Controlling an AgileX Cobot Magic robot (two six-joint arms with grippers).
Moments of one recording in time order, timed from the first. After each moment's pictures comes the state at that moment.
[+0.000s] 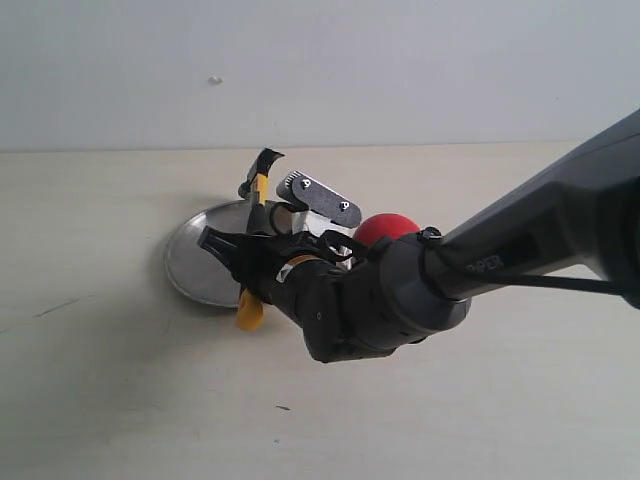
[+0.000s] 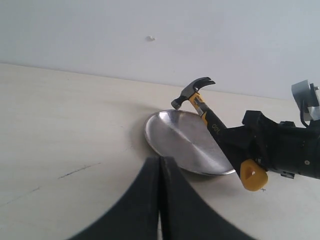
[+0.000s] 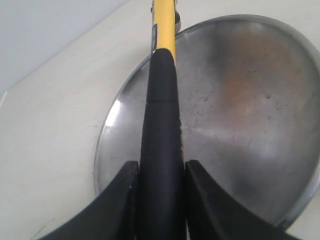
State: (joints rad) left arm -0.30 0.15 0.00 0.17 0.10 -0.41; right arm 0.71 2.17 -1.11 0.62 -0.54 0.41
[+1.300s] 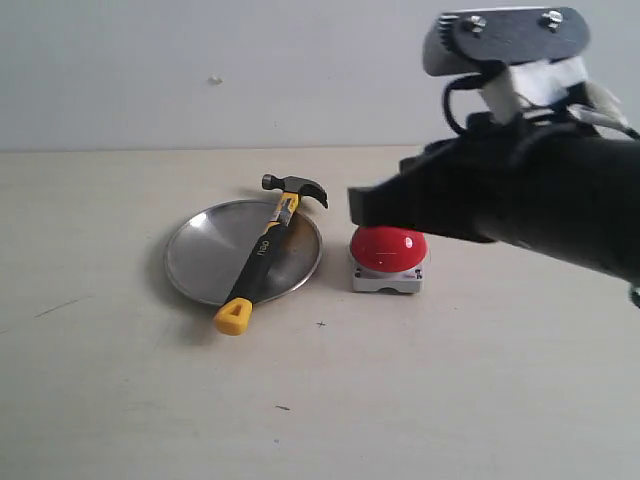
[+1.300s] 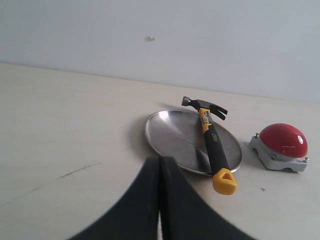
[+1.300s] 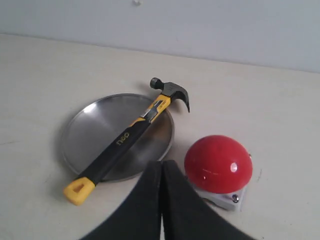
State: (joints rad) left arm -0.30 0.15 0.00 0.17 0.10 -0.41; right arm 0.71 1.21 -0.69 1.75 -0.37 -1.43
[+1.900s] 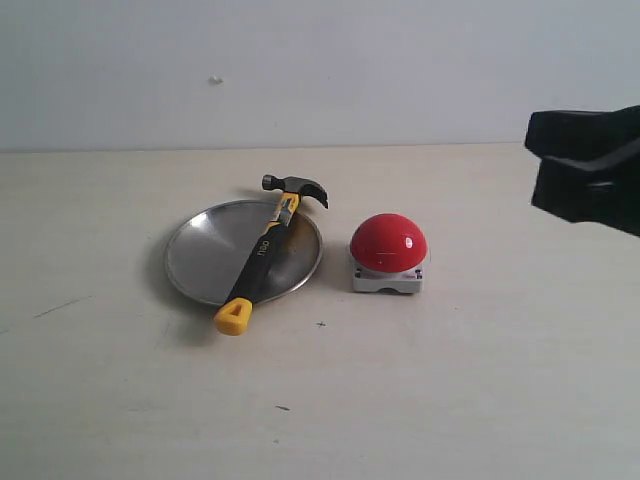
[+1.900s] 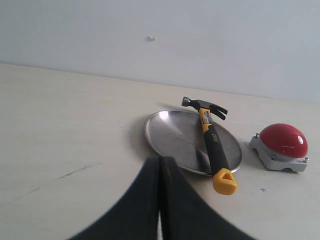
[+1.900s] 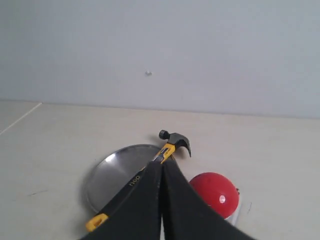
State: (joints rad) left arm -0.30 0.15 0.00 0.17 0.10 -0.41; right arm 0.73 0.78 -0.53 1.75 -0.39 -1.45
